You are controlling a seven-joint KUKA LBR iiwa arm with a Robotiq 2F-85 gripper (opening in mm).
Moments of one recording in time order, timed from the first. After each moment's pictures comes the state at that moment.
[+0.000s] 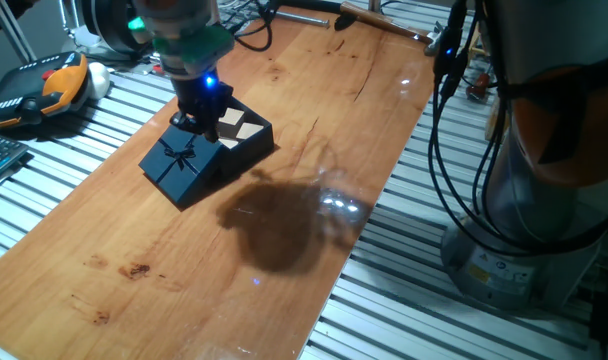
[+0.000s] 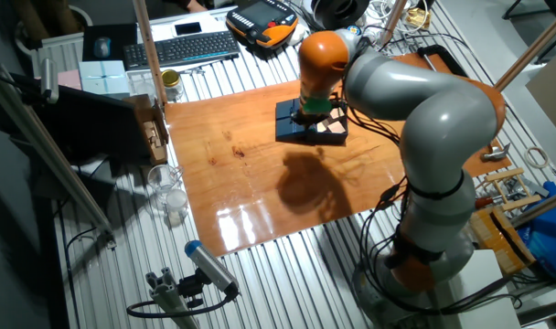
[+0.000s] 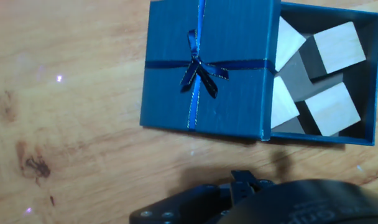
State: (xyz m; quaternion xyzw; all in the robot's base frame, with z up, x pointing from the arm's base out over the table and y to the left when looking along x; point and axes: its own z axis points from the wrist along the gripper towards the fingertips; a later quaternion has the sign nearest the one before) arm 0.548 0.103 0.162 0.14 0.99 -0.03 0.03
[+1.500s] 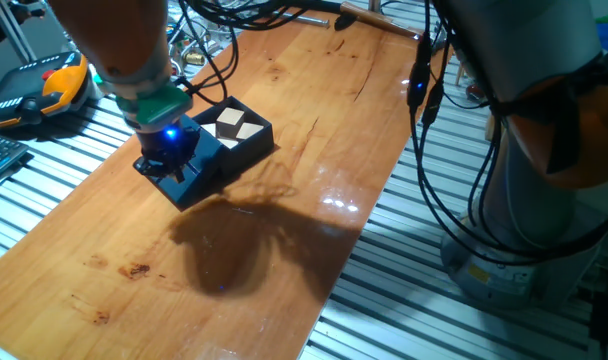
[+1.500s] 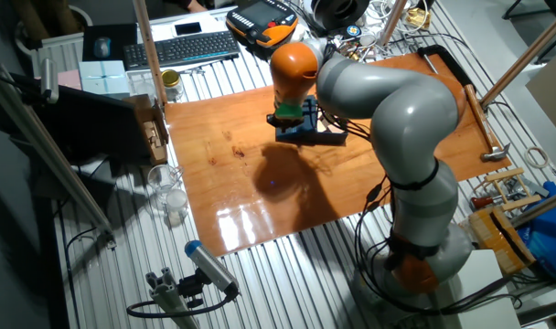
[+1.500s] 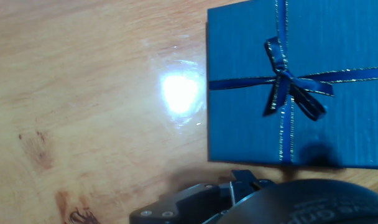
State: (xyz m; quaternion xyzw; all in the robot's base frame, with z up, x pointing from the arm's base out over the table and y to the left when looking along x) arm 0.590 0.161 0.111 0.16 0.99 -0.03 0.04
